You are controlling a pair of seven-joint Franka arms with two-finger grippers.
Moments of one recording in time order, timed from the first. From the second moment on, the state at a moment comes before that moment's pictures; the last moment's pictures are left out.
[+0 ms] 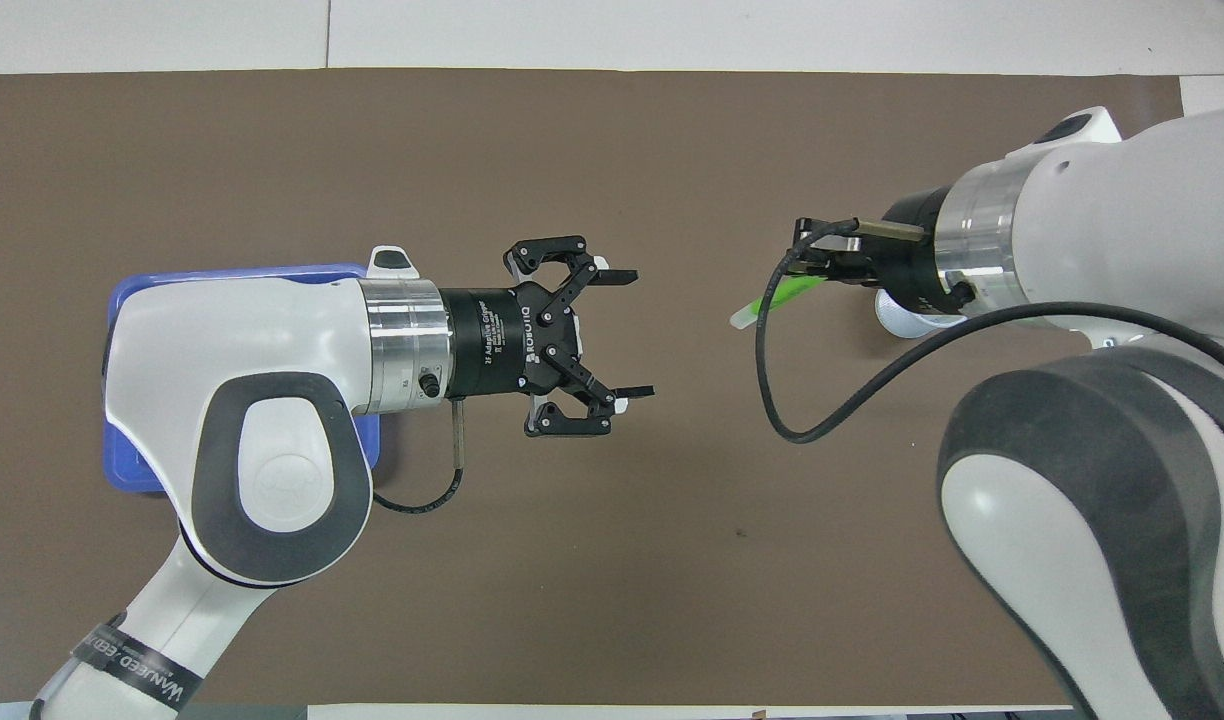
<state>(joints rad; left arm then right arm) 0.04 -0.01 -0.55 -1.96 -1.04 2.21 -1.48 0.01 -0.03 0.22 -1.75 0.15 1.95 0.16</state>
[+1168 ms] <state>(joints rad) 0.40 0.06 -0.53 -1.90 -0.15 1.93 -0.35 0.00 -0.01 0.06 -2.09 0.05 2.39 -0.21</state>
